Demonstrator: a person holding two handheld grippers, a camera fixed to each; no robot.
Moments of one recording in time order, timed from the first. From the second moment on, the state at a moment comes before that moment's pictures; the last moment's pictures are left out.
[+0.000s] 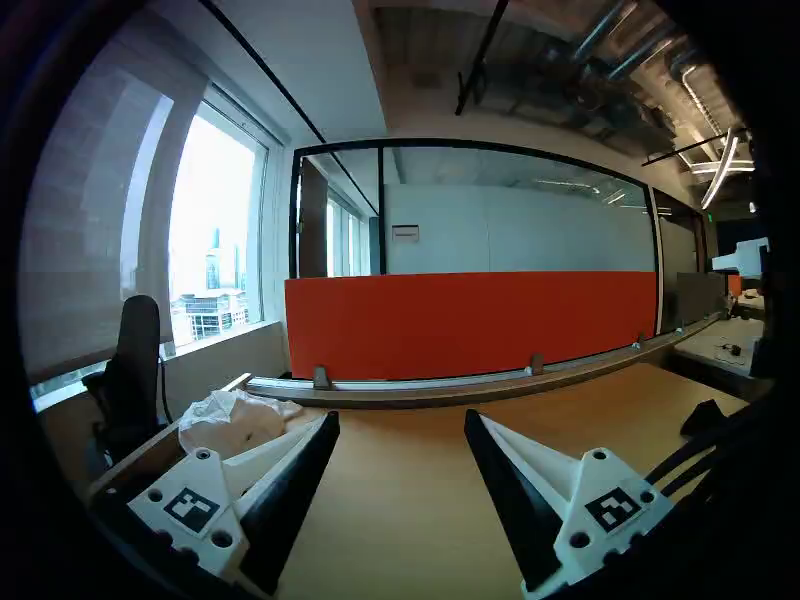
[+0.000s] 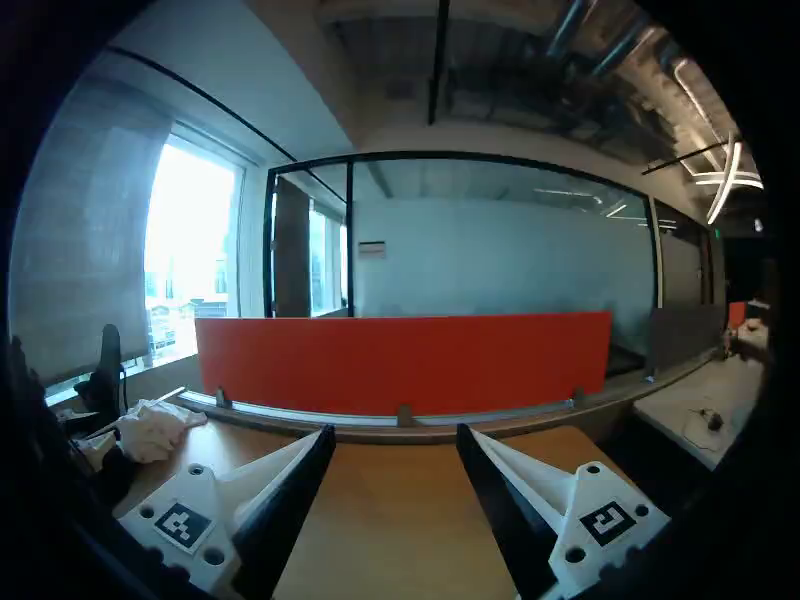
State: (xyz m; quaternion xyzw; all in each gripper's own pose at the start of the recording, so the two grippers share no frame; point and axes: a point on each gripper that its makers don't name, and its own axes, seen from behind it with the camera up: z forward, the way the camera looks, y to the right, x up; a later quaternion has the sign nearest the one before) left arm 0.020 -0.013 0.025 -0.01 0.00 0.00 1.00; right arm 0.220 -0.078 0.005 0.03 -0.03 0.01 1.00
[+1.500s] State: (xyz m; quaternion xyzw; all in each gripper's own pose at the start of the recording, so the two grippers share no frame) left arm -0.113 -0.014 0.021 0.01 0.03 -0.01 1.00; right arm 0.122 -0.075 0.000 0.02 -0.03 0.01 1.00
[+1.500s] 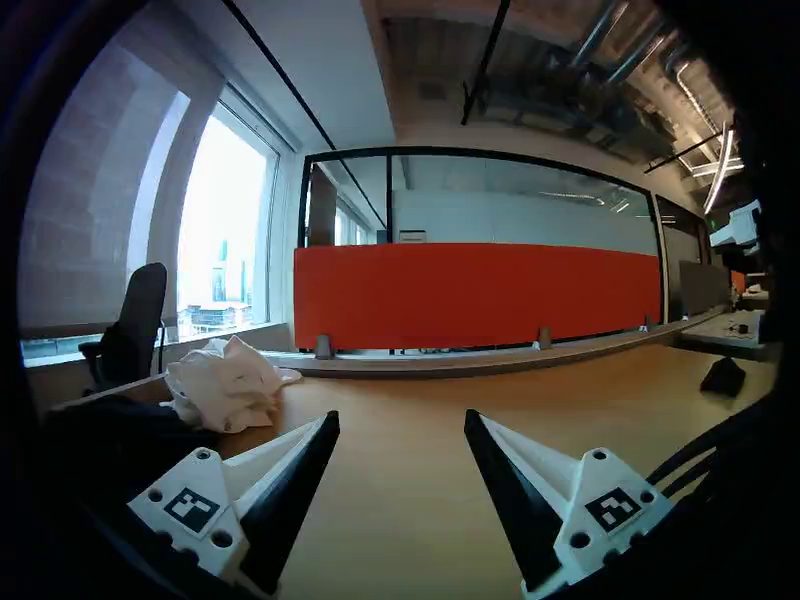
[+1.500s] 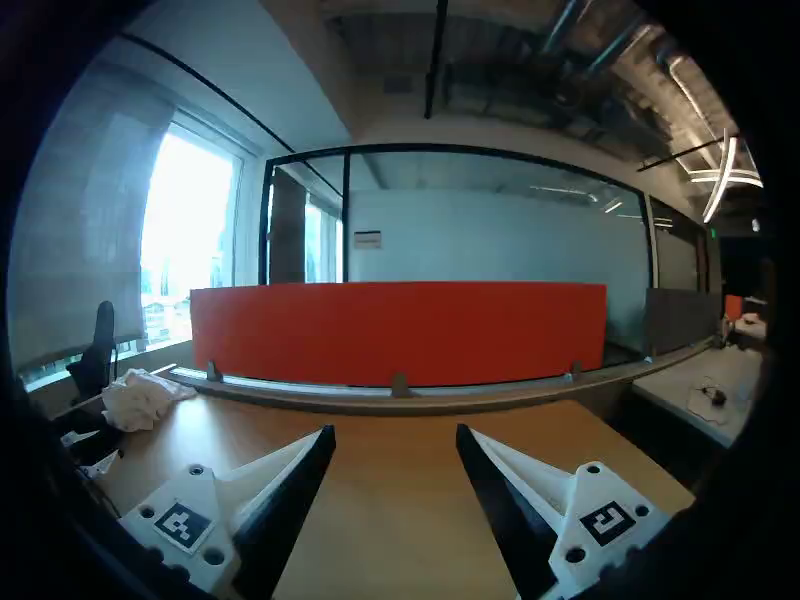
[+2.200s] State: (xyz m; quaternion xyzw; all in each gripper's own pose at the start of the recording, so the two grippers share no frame) left arm -0.121 -0.017 0.023 0.01 0.03 -0.01 1.00; right arm 0.111 -0.072 -0.005 0.02 -0.04 0.00 1.00
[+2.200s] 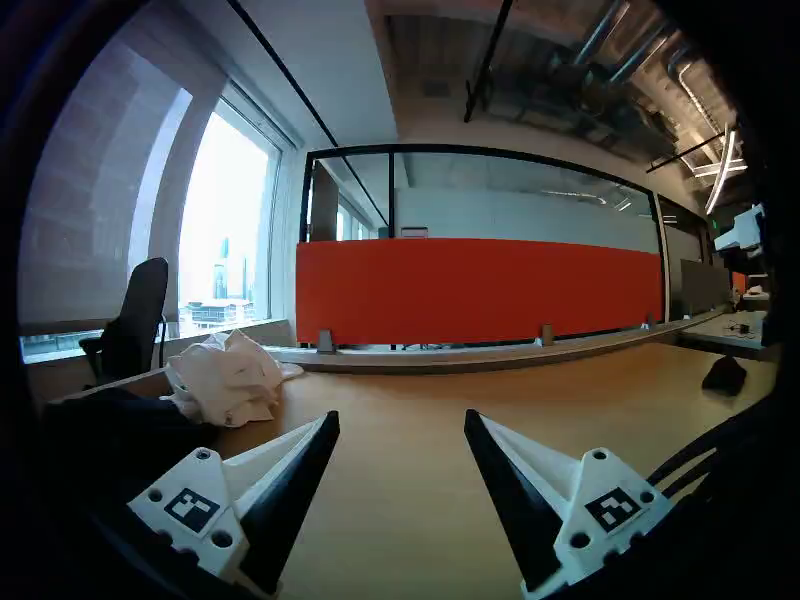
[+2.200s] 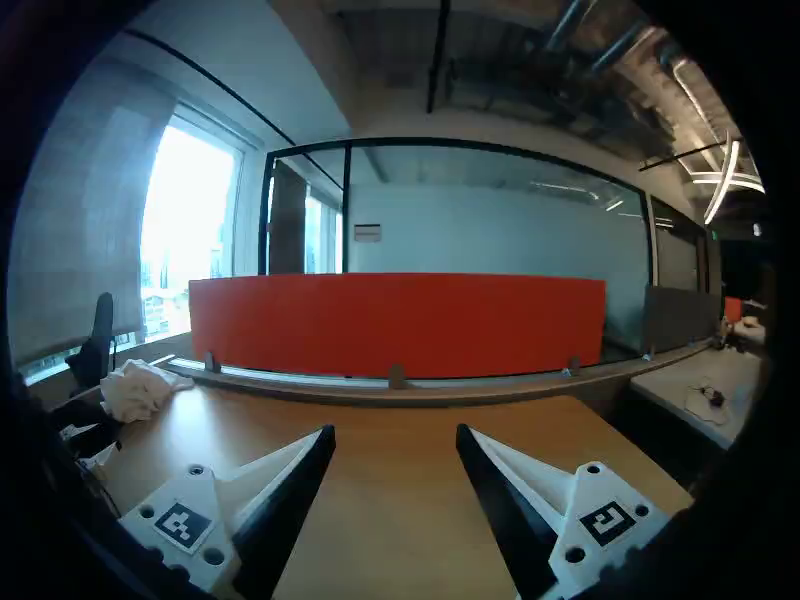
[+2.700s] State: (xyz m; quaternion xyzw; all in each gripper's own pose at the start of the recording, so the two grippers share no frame) left arm -0.125 -0.015 0.026 0.00 0.02 -0.01 1.00; right arm 0.103 -0.071 -0.007 0.02 -0.05 0.01 1.00
